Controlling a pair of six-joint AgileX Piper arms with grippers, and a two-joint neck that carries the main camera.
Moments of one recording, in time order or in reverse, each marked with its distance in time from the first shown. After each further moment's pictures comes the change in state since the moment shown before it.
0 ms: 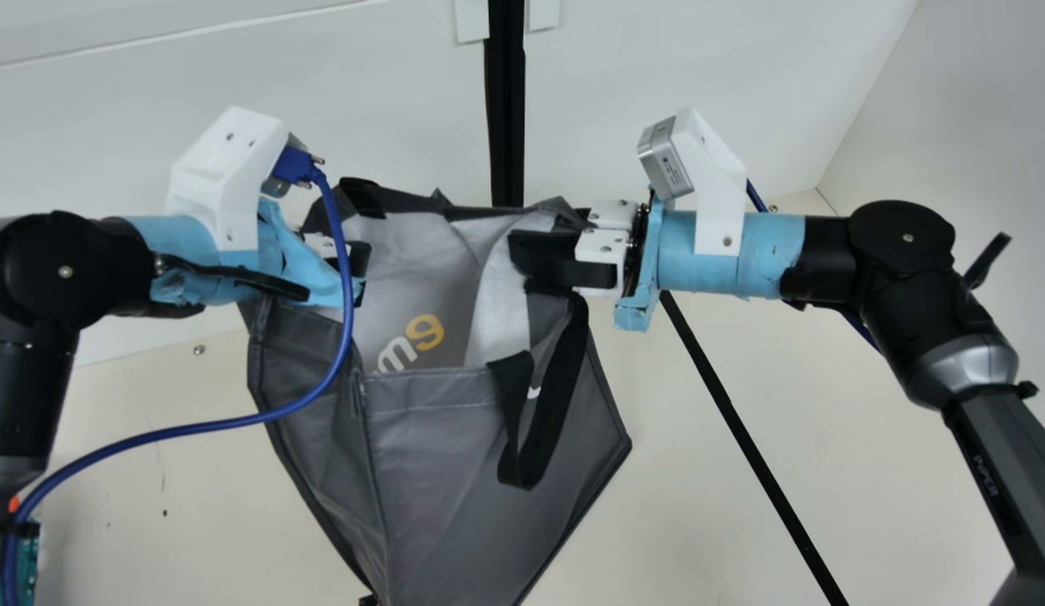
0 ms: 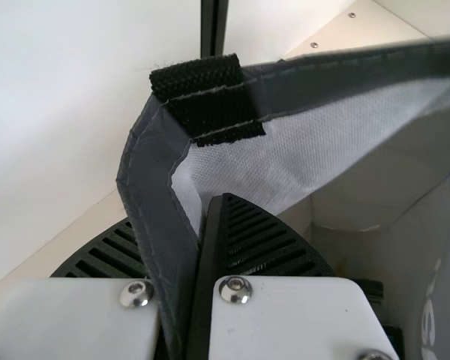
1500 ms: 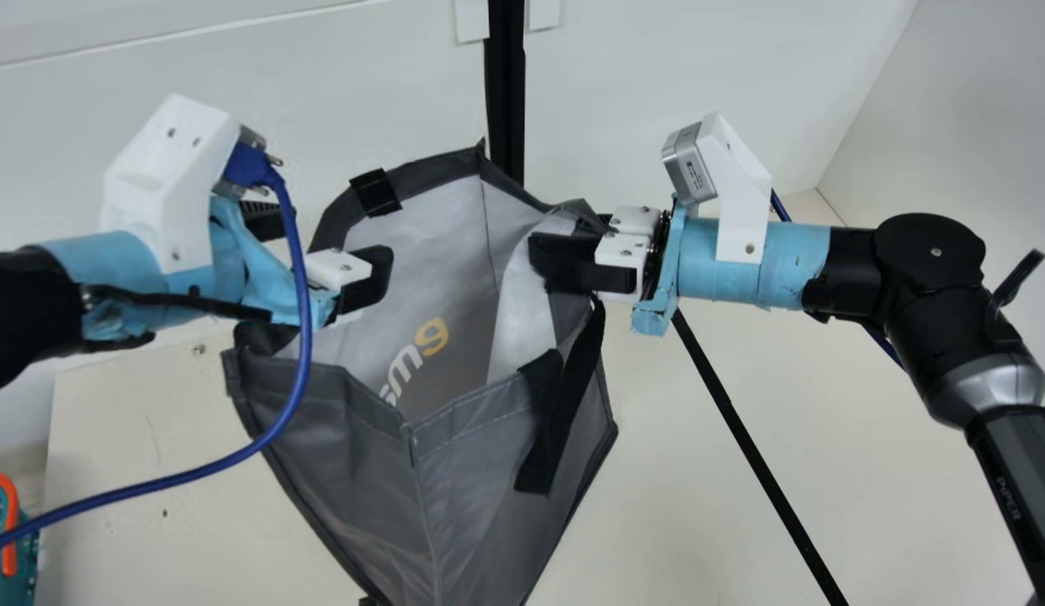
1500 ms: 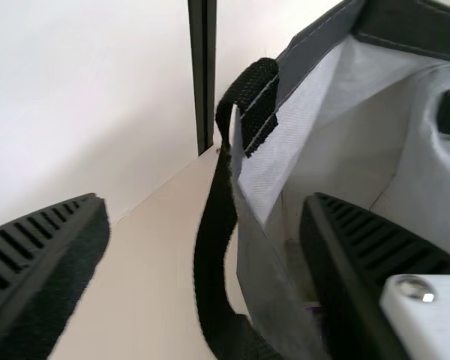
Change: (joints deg) left arm 0.2 -12.9 14.1 -1.9 -9.5 4.3; right arm -1.4 -1.9 1.8 -0.3 -0.2 1.5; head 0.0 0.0
